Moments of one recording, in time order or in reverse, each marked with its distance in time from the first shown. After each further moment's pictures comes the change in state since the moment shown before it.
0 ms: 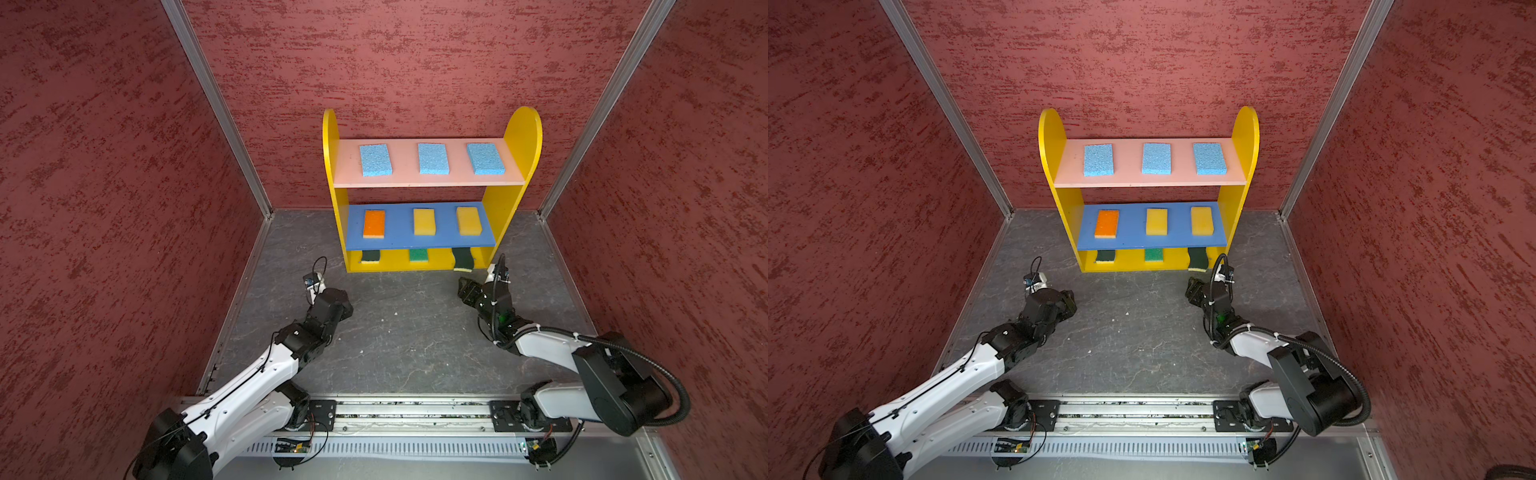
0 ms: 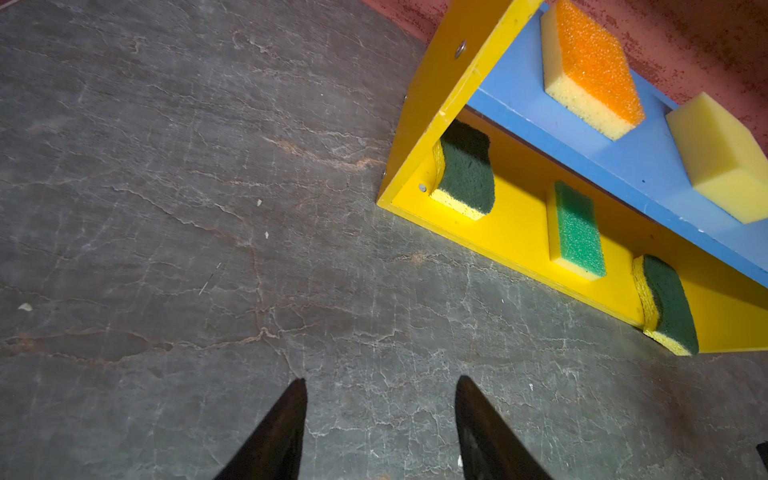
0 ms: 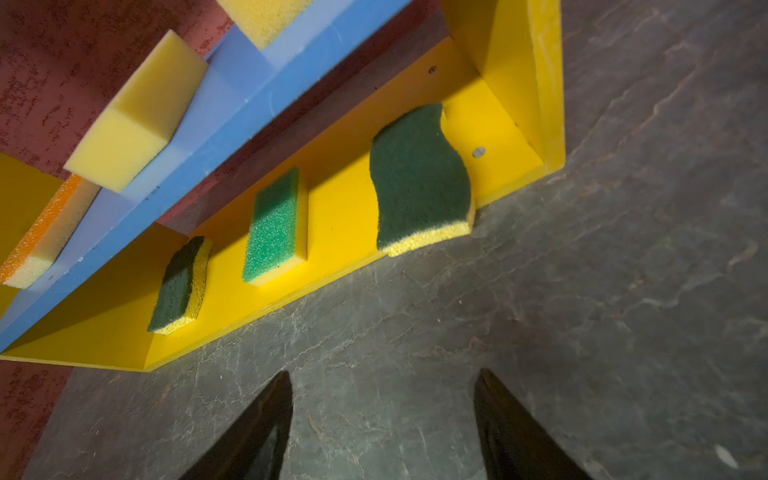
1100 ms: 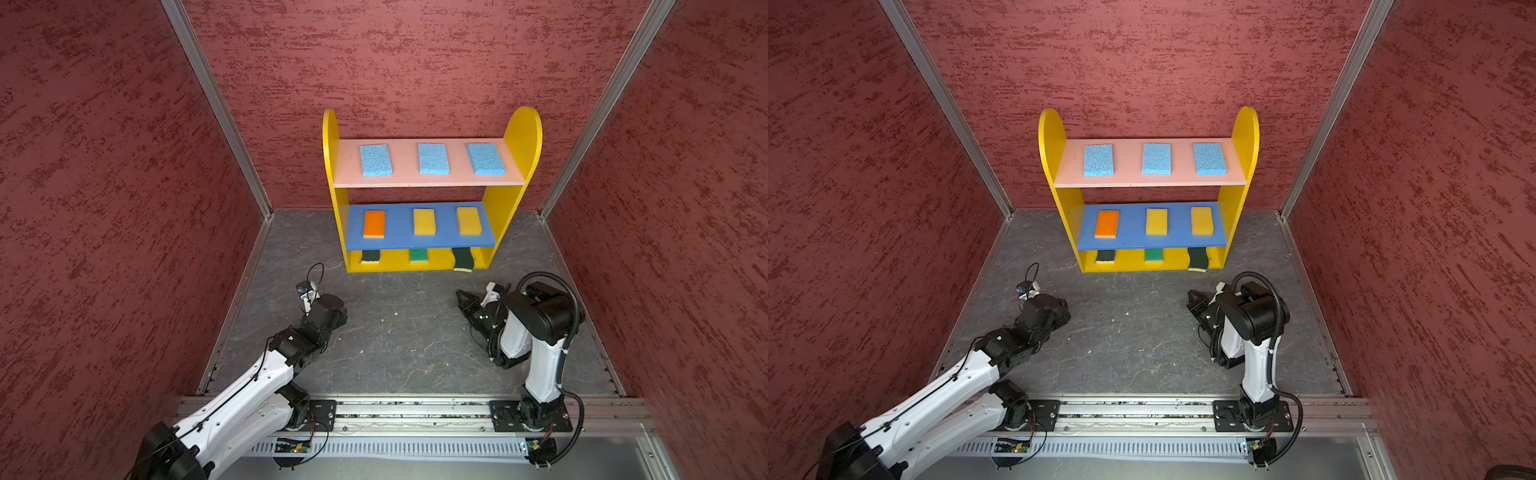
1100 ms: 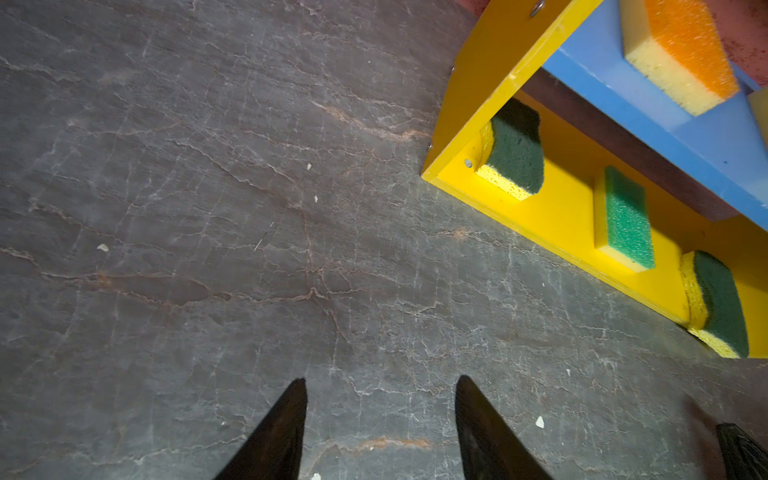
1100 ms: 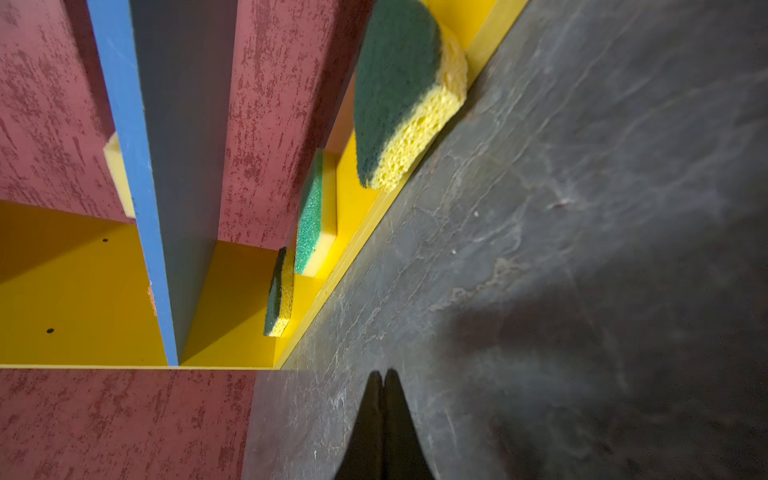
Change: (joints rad) left arm 0.032 -0.056 -0.028 -0.135 0.007 -0.071; right arm -0.066 0.624 -0.138 0.956 -0.200 0.417
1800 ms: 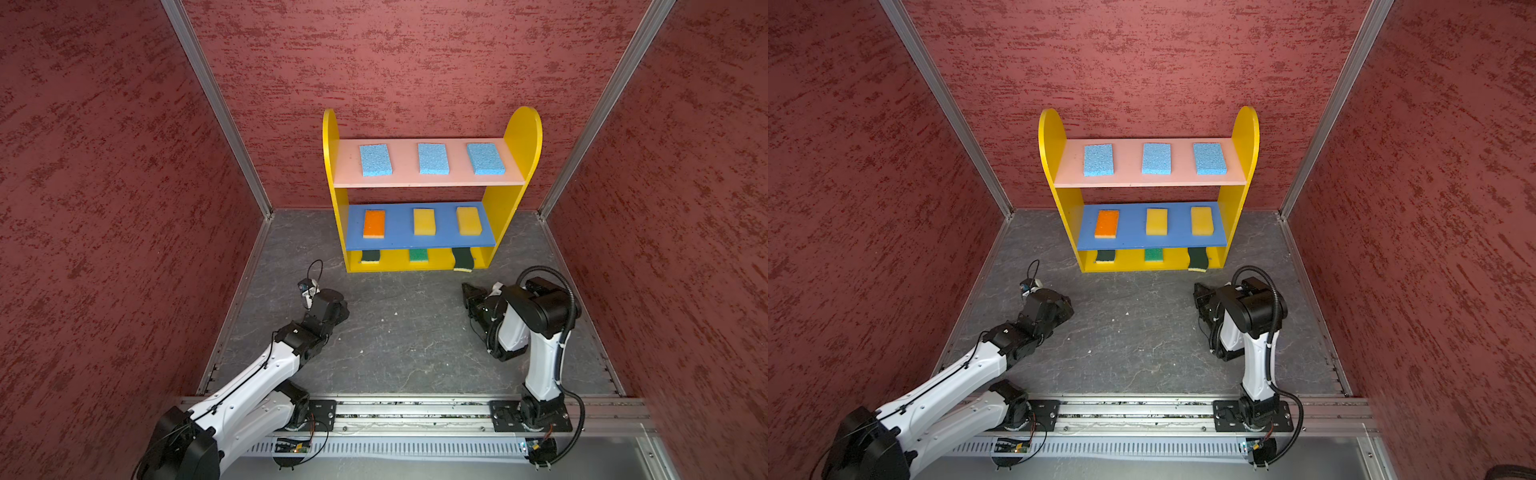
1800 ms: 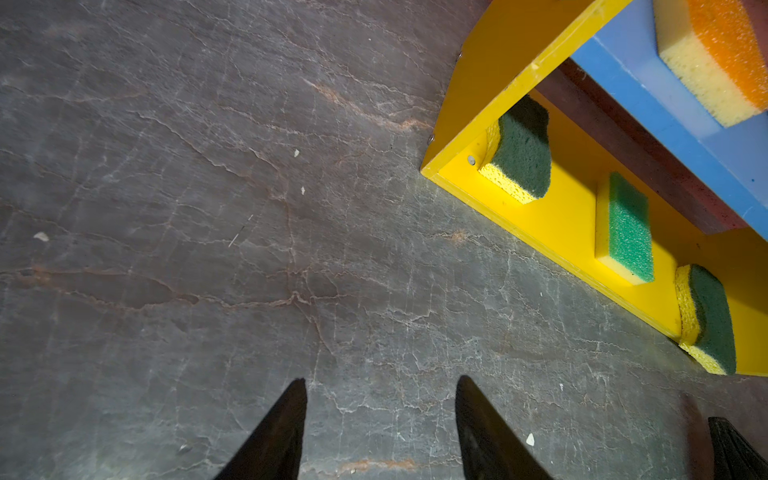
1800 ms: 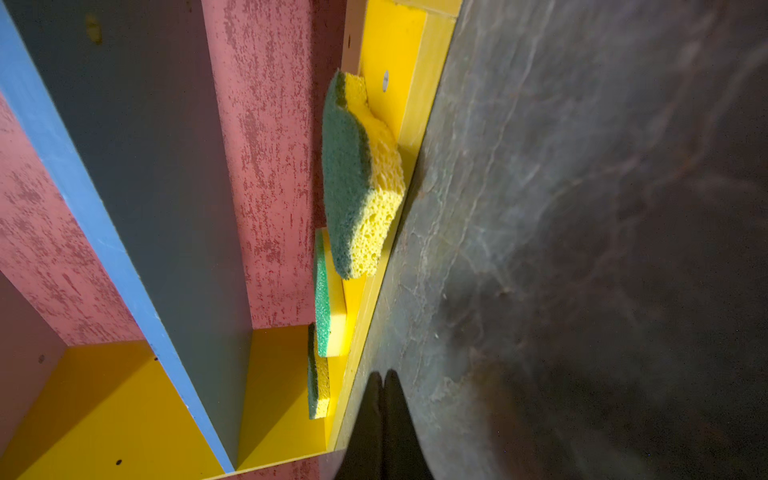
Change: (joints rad) left arm 0.052 0.091 -0.002 0.108 0.074 -0.023; right arm -0.043 0.072 0.087 0.019 0.072 0.282
